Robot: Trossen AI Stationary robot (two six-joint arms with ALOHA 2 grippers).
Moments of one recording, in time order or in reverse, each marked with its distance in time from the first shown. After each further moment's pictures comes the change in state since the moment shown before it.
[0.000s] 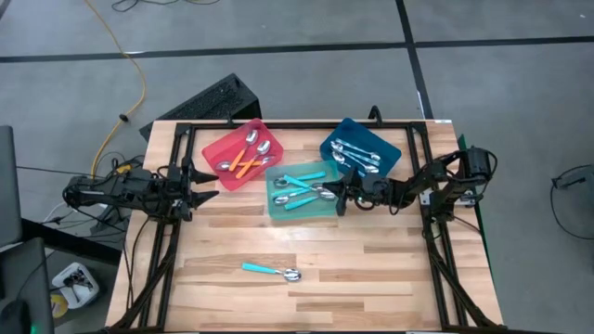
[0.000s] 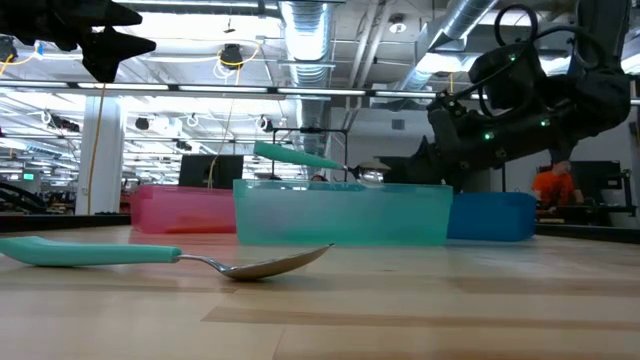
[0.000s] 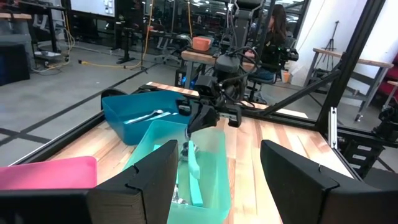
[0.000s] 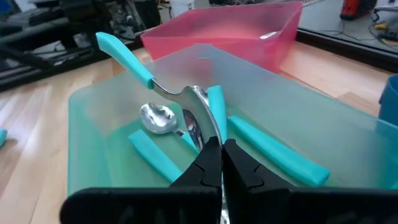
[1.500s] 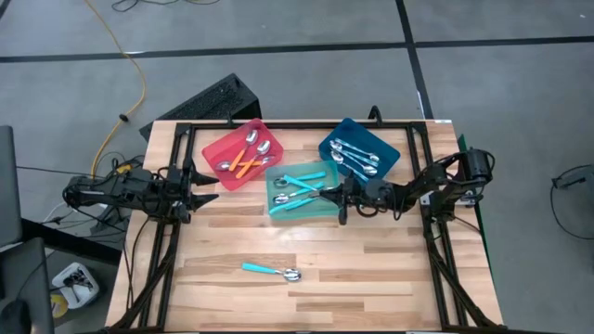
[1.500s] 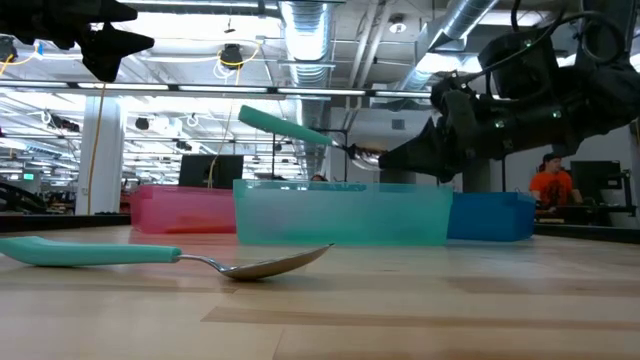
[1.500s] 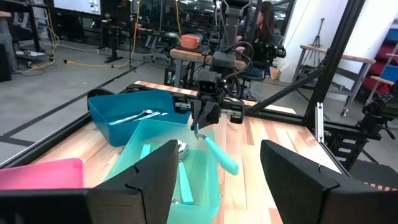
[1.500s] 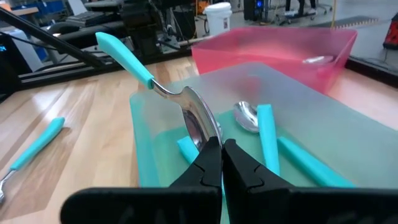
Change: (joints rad) left arm 0.000 0.000 0.000 0.000 0.053 0.008; right arm 0.086 0.002 -0.001 0.091 -0.053 -0.086
